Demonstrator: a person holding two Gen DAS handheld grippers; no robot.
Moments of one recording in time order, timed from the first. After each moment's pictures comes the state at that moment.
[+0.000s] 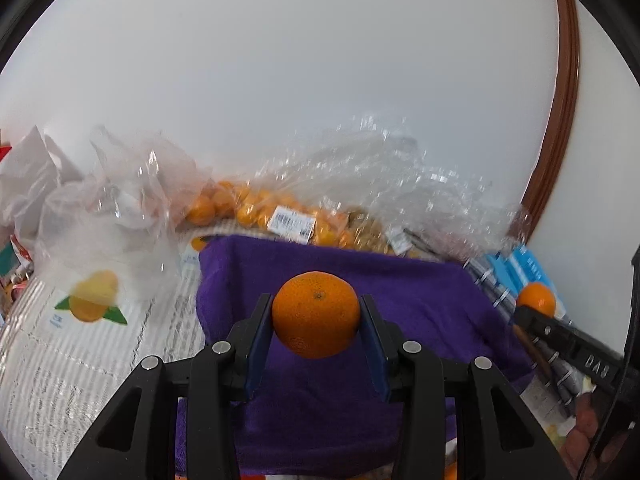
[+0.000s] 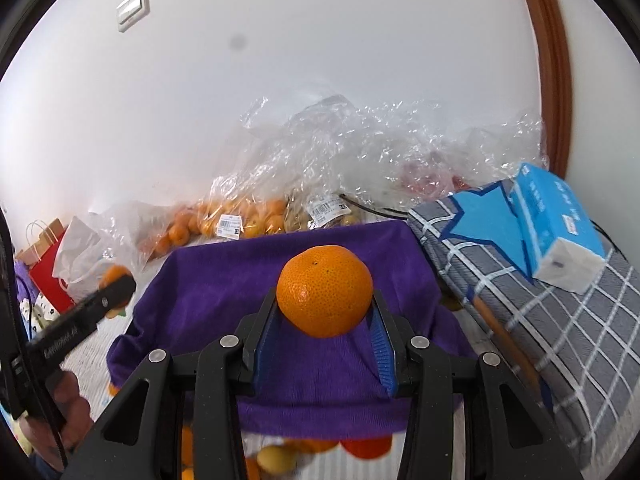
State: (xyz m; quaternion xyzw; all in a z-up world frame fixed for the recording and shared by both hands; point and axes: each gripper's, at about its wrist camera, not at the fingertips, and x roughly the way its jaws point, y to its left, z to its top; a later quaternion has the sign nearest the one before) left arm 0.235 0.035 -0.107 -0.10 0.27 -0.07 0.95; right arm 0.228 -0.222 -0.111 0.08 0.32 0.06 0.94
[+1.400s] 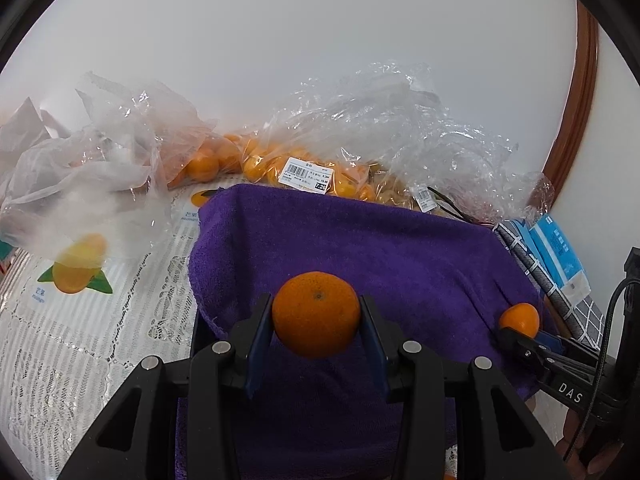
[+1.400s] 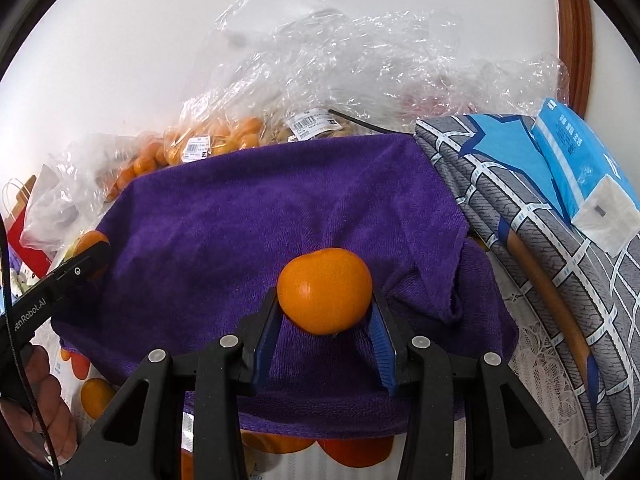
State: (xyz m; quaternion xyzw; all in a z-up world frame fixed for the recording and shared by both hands) left arm 0.257 0.031 -0.140 -0.09 0.33 -0.05 0.94; right arm 0.255 -0.218 -0.176 0.04 0.40 0.05 0.91
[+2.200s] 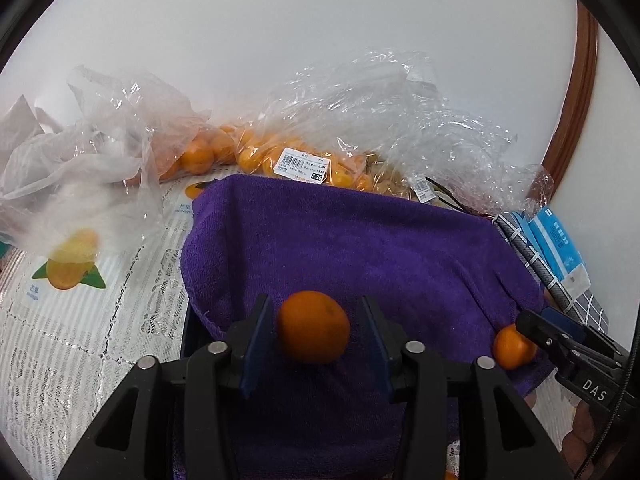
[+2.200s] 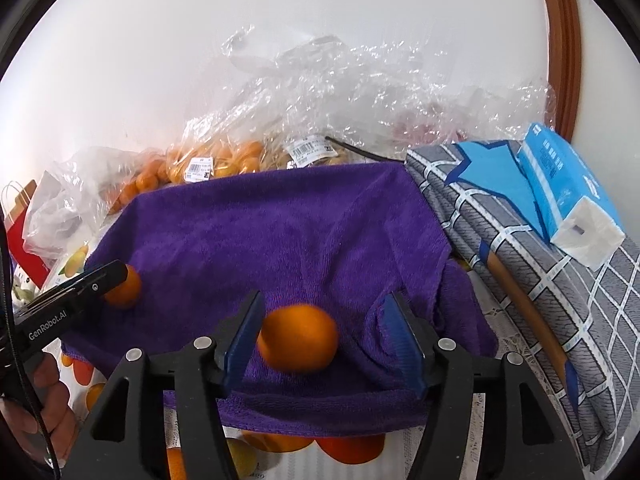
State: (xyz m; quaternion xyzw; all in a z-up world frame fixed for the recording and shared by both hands) left arm 0.259 0.028 -0.144 -0.09 0.34 -0.06 0.94; right arm 0.241 -0.217 -0.159 0.03 0.36 0.04 0.93
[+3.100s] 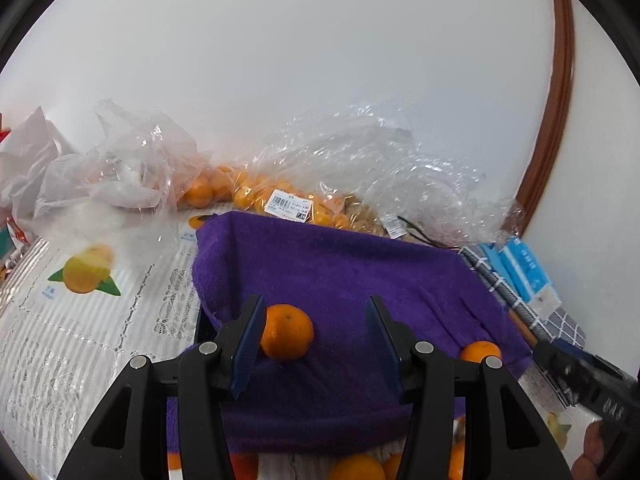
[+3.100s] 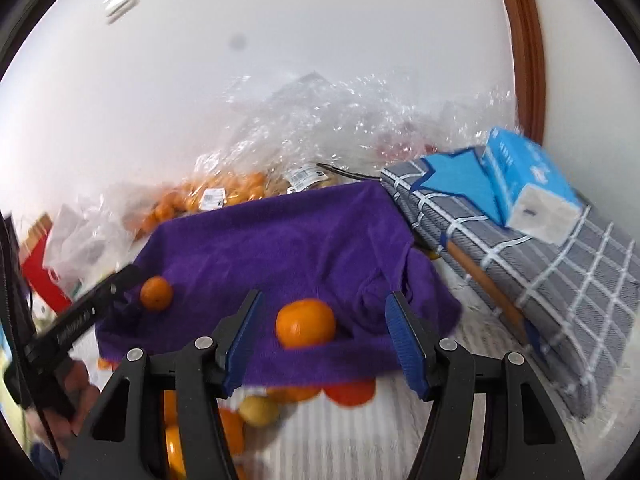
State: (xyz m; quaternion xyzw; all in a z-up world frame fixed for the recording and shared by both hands) left arm 0.215 0.035 -0.123 -0.12 0.26 -0.07 0.96; right arm 0.175 -0.227 -0.129 0.06 0.32 0.03 0.94
